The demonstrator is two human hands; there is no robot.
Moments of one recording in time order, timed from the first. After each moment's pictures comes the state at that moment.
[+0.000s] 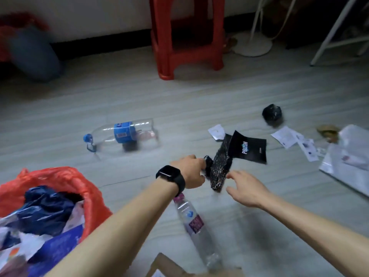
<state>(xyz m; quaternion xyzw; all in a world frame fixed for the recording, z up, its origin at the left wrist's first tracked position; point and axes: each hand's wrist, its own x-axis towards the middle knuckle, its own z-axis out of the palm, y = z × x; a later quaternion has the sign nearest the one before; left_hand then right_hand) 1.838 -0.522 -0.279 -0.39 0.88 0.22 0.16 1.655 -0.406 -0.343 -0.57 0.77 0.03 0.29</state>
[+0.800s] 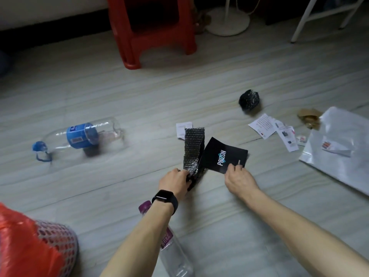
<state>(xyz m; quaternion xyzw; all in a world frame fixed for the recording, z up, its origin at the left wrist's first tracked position) 1.767 -0.502 -0.407 -0.48 0.85 0.20 0.13 1.571 -0.407 -0.422 -0.63 0.74 0.21 -0.03</state>
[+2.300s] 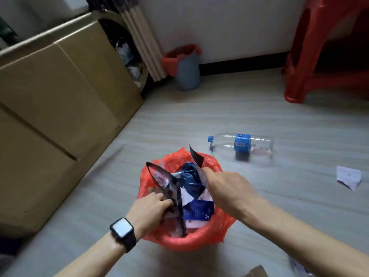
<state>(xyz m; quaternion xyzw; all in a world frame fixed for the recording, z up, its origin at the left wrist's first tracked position) 2.220 -0.416 -0.187 -0.59 0.78 -0.04 0.20 1.977 -0.472 -0.183 -0.87 0.46 -0.12 0.12</state>
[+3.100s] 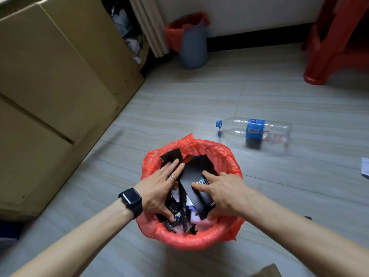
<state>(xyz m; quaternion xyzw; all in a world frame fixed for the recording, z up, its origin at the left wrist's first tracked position) 2.266 -0.472 -0.231 -0.55 0.81 0.09 0.18 2.024 -0.501 -0.235 -0.91 0.37 0.14 0.15</state>
